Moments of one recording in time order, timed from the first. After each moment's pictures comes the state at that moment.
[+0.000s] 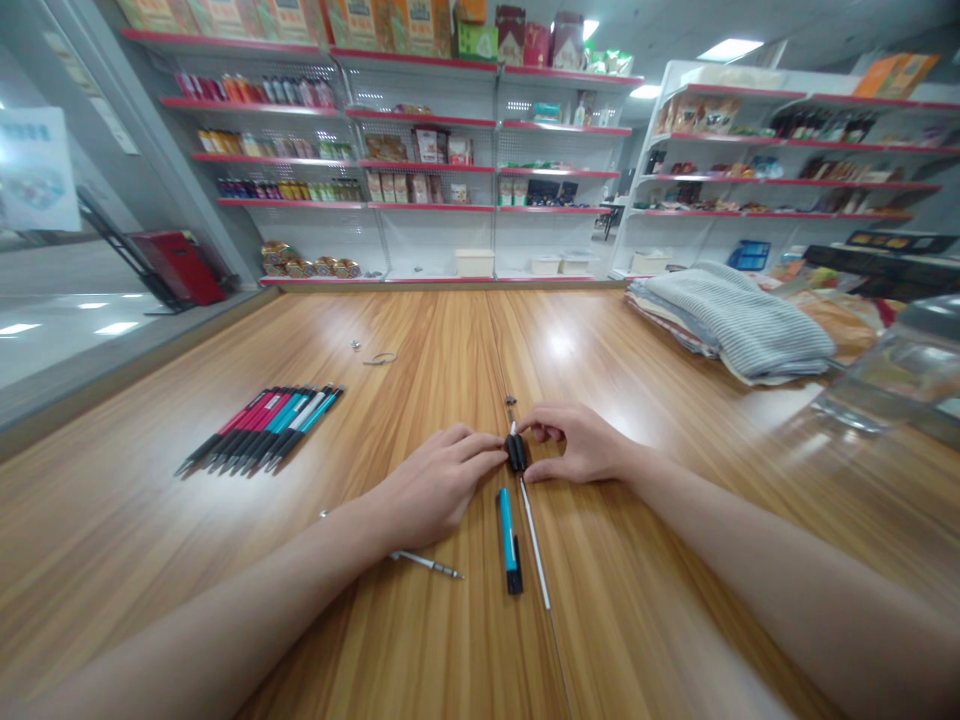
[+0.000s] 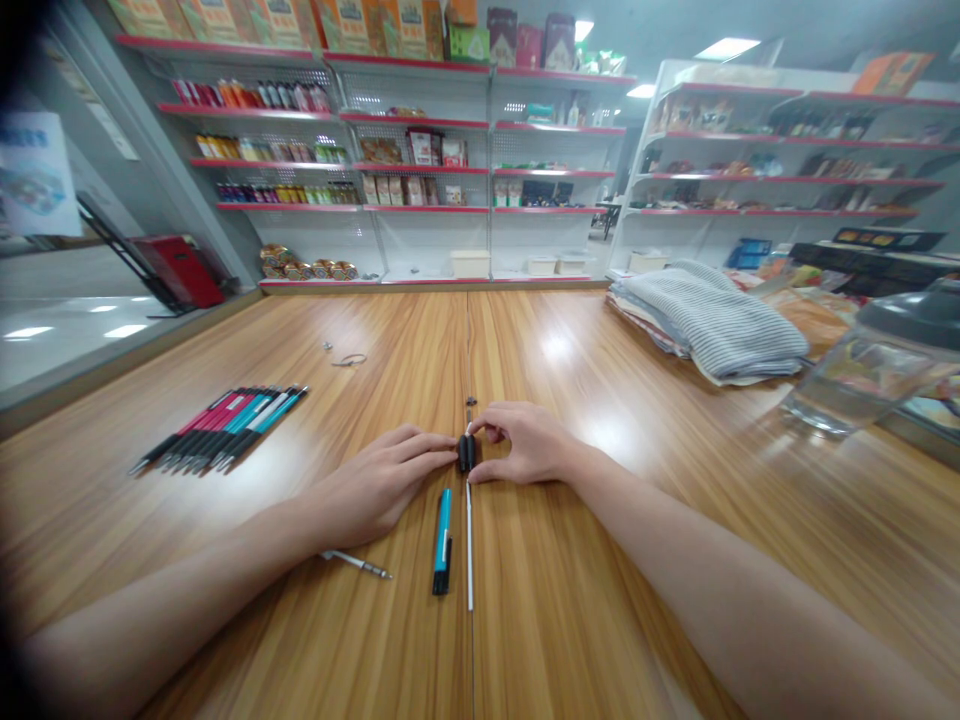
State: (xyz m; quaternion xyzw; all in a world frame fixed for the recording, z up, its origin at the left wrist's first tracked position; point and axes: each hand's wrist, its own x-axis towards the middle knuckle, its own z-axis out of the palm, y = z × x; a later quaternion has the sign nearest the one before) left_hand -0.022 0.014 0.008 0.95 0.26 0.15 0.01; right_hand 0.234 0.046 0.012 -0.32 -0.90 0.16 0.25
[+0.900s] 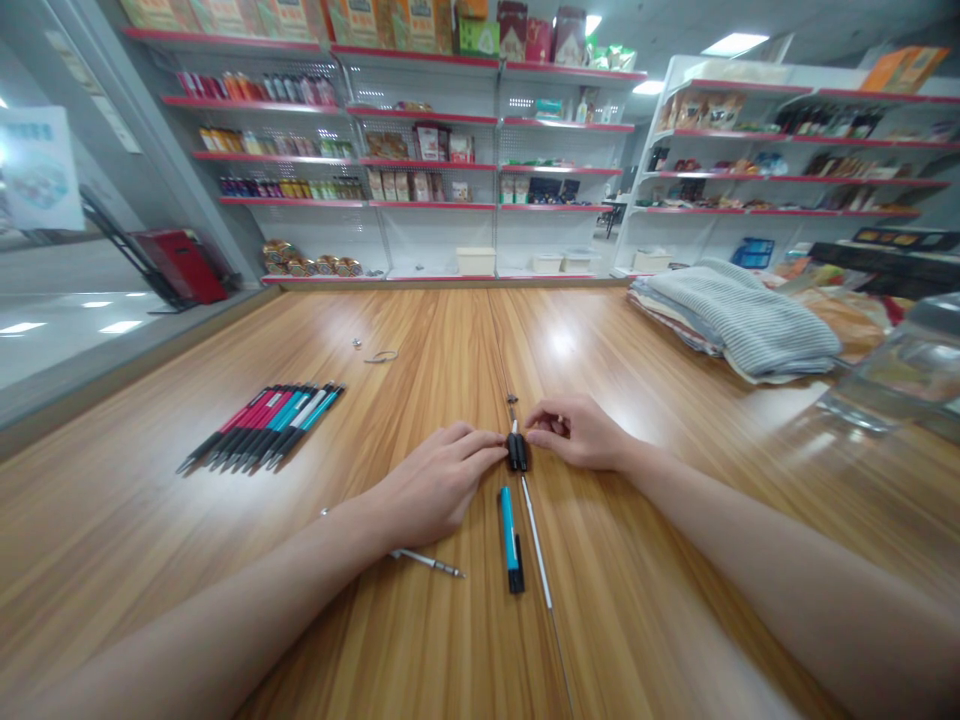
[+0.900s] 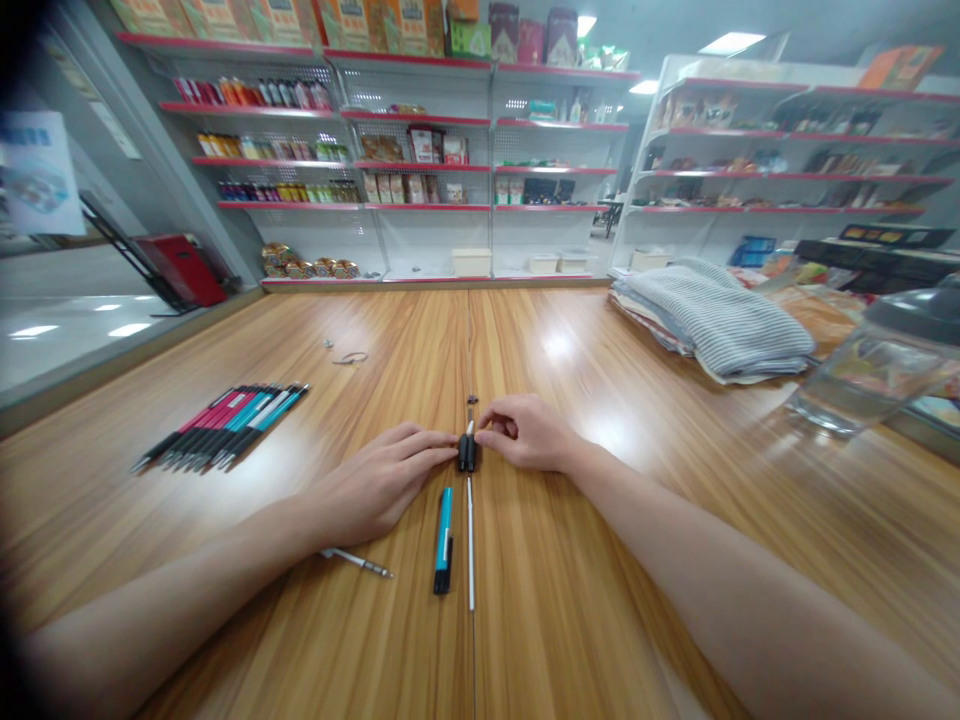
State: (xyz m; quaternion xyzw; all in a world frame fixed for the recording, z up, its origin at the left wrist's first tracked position) left_hand -0.021 0.013 0.010 0.95 0.27 0.16 0.01; right_hand 0.236 0.055 0.001 -0.37 -0.87 0.18 0.28
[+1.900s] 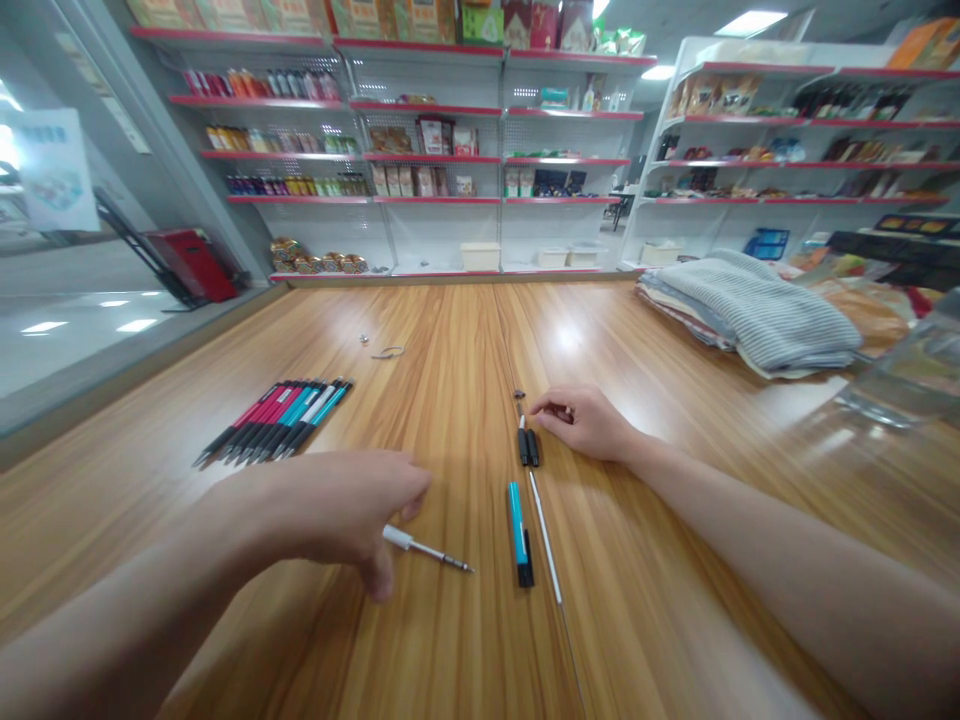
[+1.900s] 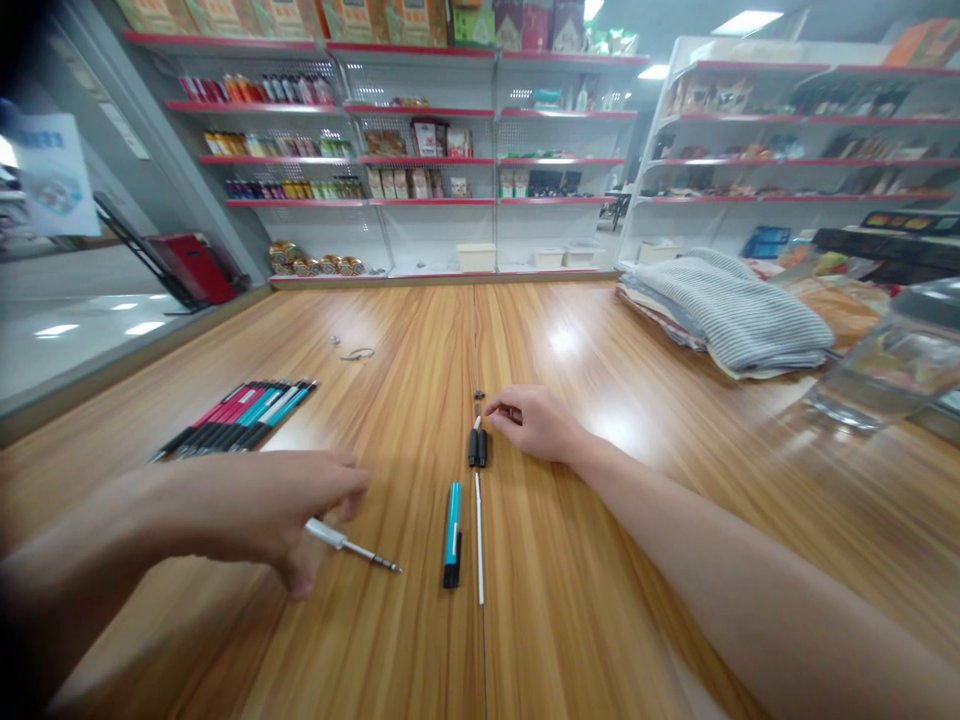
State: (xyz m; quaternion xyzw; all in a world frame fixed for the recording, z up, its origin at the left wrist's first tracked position) left_hand -0.067 -0.007 0.084 0.88 0.42 -0.14 0.17; right_hand 0.233 0.063 -0.004 -0.39 -0.86 0.15 0.31
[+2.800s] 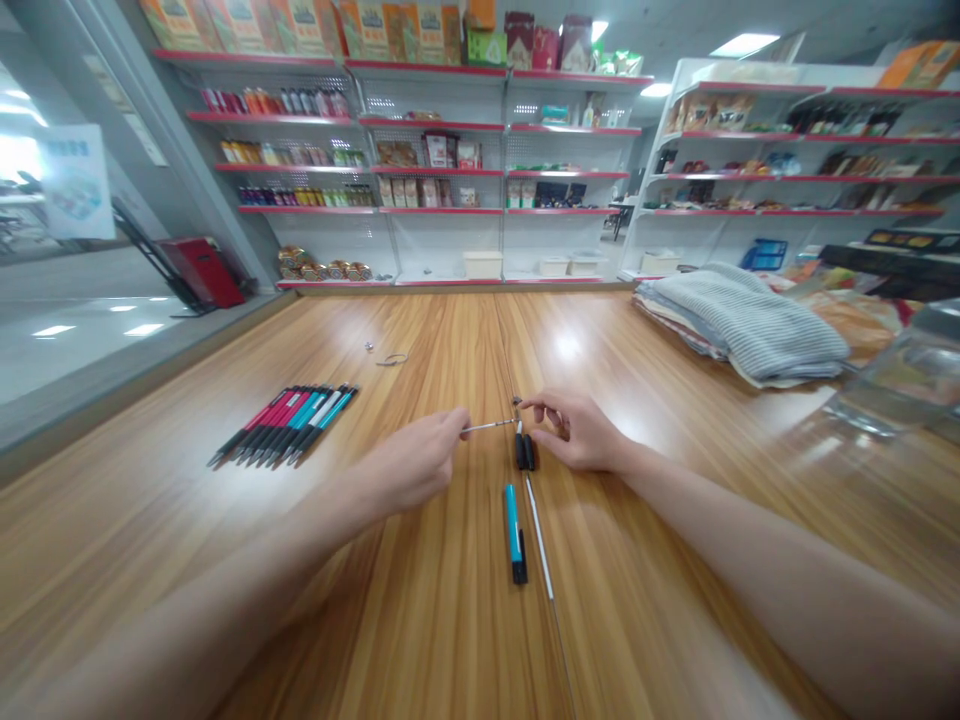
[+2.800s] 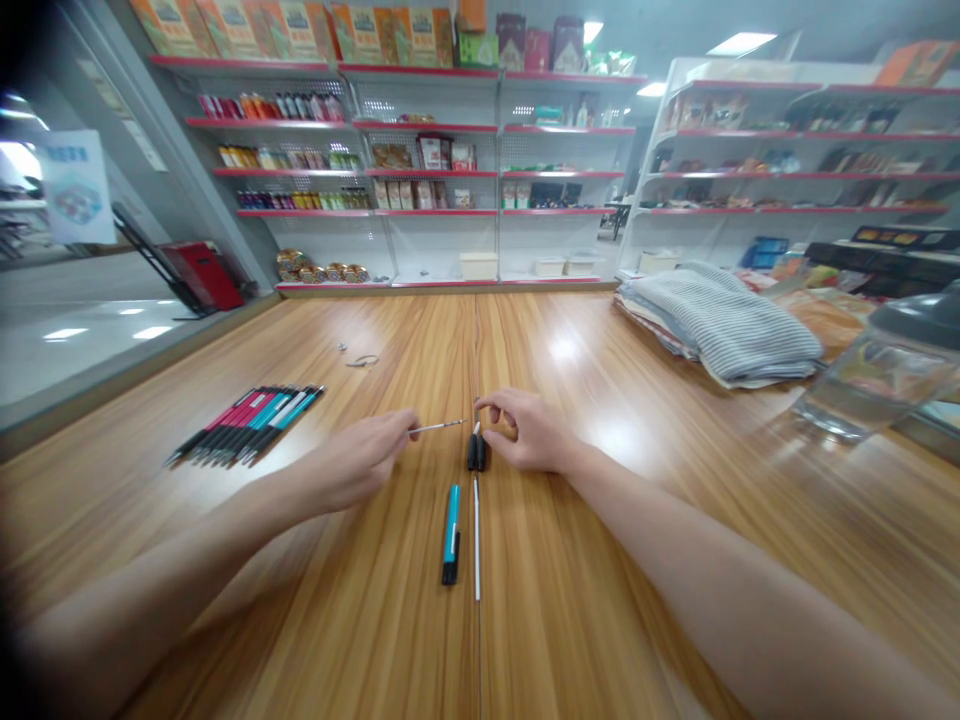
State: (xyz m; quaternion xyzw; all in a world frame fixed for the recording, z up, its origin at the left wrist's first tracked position) left_hand -0.040 0.019 0.038 0.89 0.44 0.10 0.08; right_hand 0.229 0.055 0.002 -0.33 -0.87 0.12 0.34
